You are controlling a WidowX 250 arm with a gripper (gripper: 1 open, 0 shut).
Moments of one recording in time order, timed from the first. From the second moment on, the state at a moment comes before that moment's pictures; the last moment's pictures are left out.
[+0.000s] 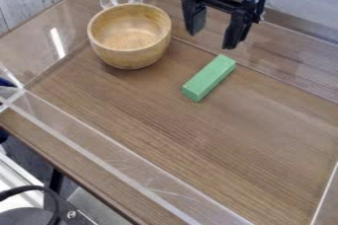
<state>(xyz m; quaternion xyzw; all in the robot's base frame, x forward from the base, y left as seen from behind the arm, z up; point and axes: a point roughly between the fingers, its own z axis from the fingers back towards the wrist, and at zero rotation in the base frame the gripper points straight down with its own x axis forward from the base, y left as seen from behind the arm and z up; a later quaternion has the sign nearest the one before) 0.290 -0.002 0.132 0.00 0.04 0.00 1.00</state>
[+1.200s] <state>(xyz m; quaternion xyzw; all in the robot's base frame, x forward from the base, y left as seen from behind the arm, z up) 0.318 0.009 0.034 0.02 0.10 -0.03 0.99</state>
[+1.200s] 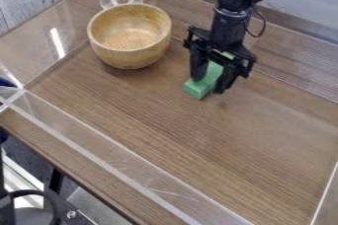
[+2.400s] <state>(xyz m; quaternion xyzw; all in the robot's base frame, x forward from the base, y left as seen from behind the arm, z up) 0.346 0.010 0.022 0.00 0.06 -0.05 1.00</state>
